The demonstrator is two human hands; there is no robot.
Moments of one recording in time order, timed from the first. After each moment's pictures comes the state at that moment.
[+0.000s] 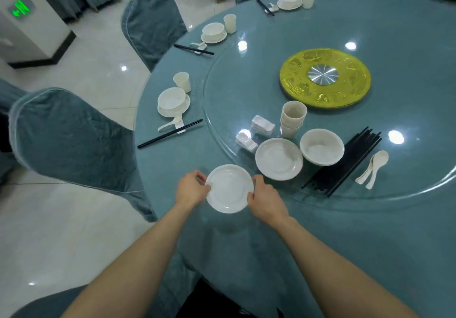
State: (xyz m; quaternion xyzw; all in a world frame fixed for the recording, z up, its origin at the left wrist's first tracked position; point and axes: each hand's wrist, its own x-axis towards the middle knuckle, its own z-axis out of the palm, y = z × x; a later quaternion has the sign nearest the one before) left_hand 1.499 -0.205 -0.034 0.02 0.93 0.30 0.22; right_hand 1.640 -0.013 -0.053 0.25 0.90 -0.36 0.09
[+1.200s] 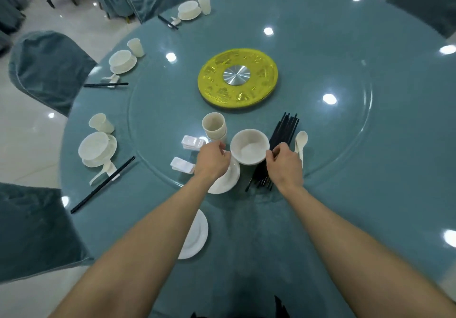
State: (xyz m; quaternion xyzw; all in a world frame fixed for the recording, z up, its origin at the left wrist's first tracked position) left_hand 1.521 0.051 0.010 0.31 0.90 0.24 0.19; right_hand 1.699 0.160 -0.012 0.55 0.75 -0.33 -0.16
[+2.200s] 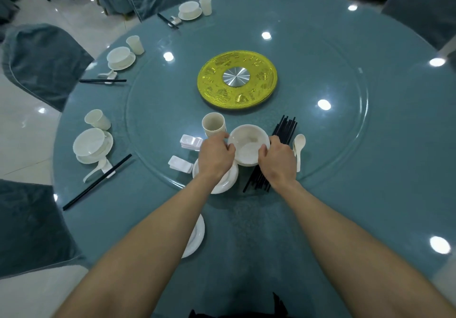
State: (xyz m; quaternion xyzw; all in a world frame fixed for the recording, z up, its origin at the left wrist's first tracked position) left_hand 1.536 0.063 0.026 0.33 0.88 0.31 0.13; right_hand 1.680 0.161 0.010 0.50 0.82 -0.22 -0.16
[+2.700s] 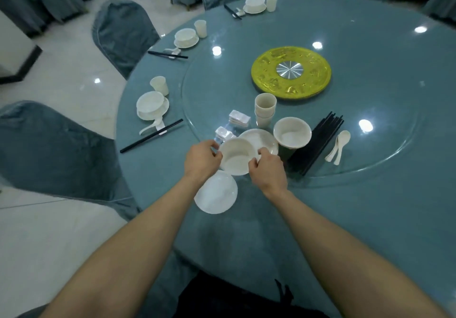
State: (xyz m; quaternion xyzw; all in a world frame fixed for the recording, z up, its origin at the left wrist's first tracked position) left_hand 1.517 -0.119 0.025 0.20 0.93 0.27 0.12; right_hand 1.659 0.020 0.009 0.37 0.86 -0.33 -0.09
